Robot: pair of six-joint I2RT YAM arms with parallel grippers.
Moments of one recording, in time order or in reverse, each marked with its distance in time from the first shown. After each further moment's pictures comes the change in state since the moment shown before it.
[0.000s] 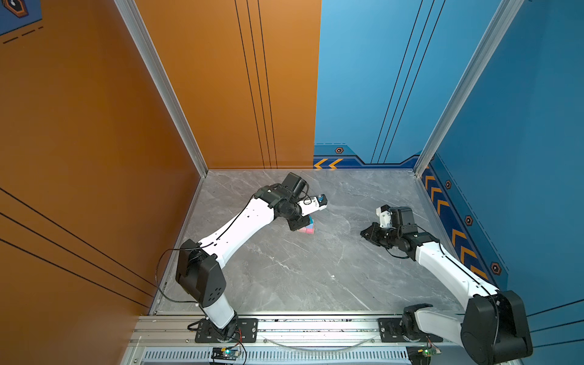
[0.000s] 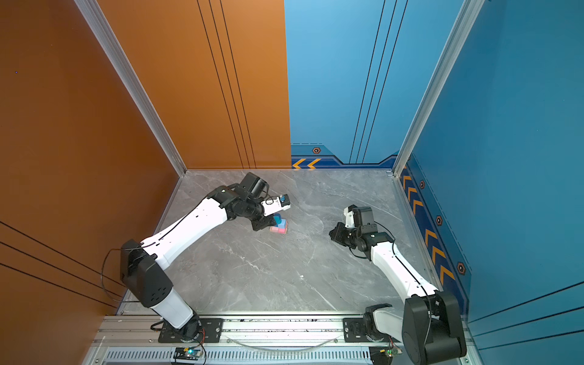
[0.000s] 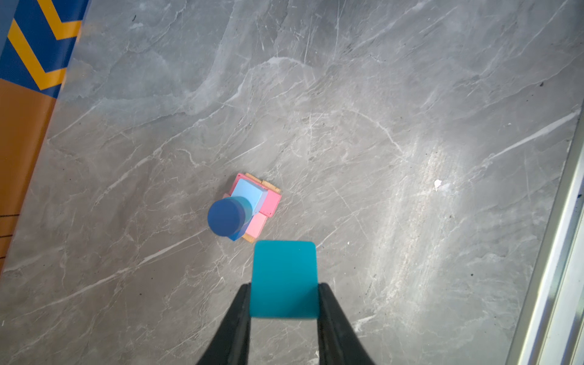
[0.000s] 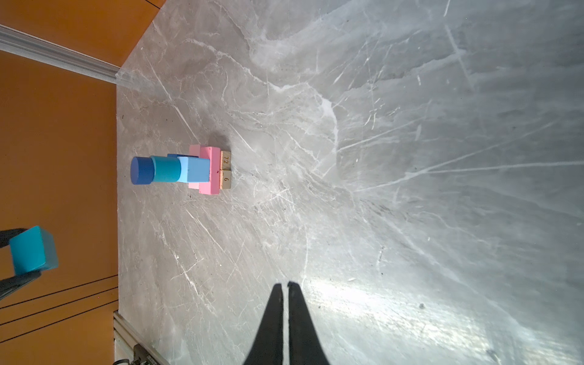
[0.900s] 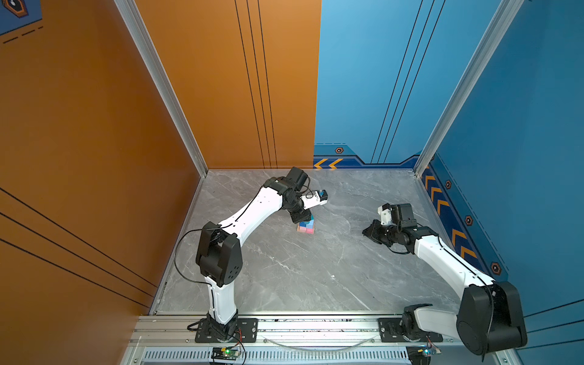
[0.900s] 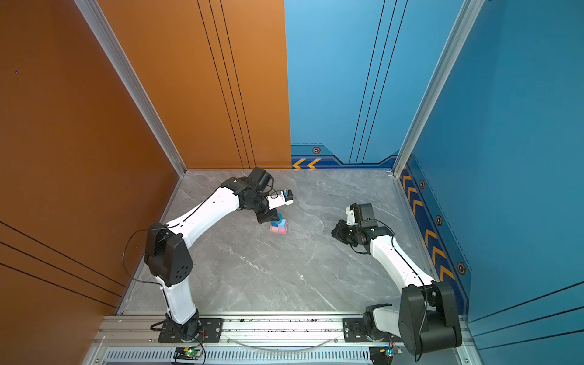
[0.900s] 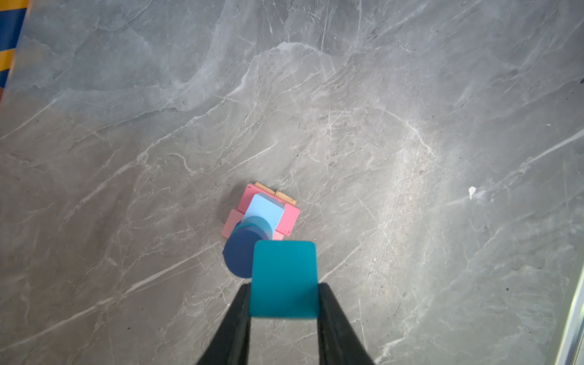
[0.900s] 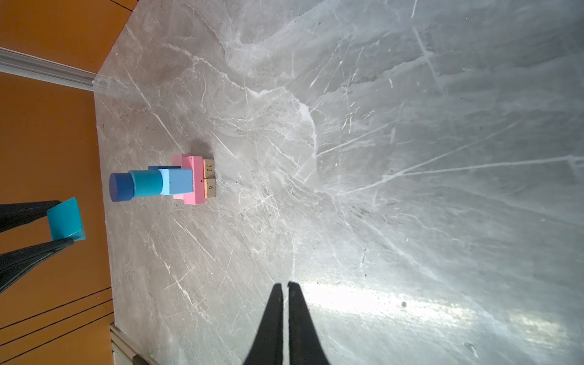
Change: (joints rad) left arm 0.050 0.209 0.152 -0.027 0.051 0.040; right arm -0.028 0.070 0.045 -0.050 0.018 0.000
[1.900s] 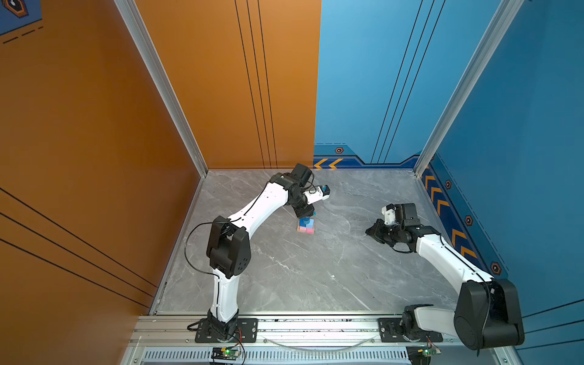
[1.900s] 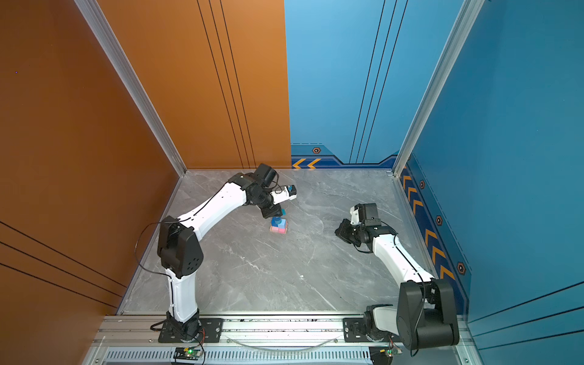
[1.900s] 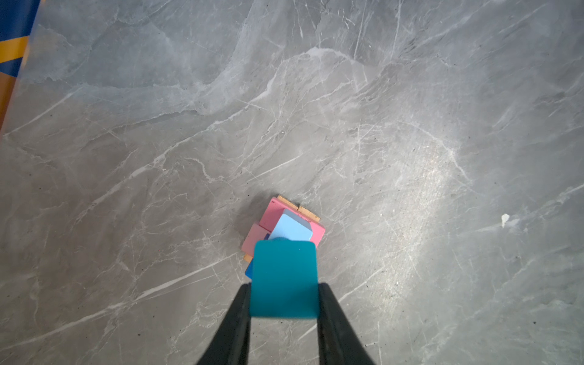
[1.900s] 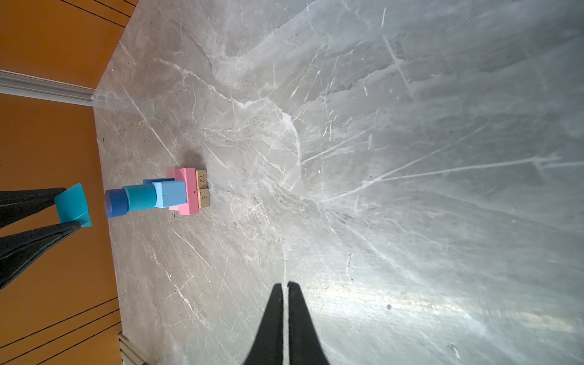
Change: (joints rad) left arm 0.000 0.109 0.131 -0.026 -0.045 -0.043; right arm -0.059 0.017 0.000 0.002 -0.030 -0.001
